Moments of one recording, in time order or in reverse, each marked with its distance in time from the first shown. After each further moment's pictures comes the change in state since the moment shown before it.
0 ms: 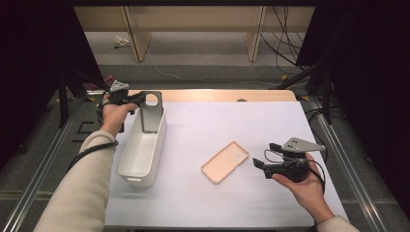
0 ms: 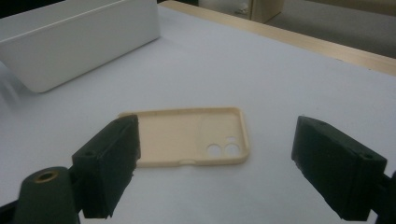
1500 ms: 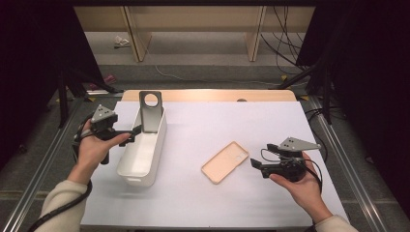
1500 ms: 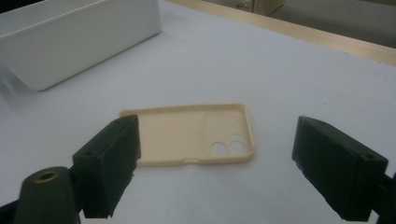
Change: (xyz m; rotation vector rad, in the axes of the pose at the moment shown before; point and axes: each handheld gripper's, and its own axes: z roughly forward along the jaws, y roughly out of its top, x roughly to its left) left arm -0.057 -0.040 -0.115 0.015 0.007 0.034; right arm 0.002 0.000 0.007 0.023 0.004 0.014
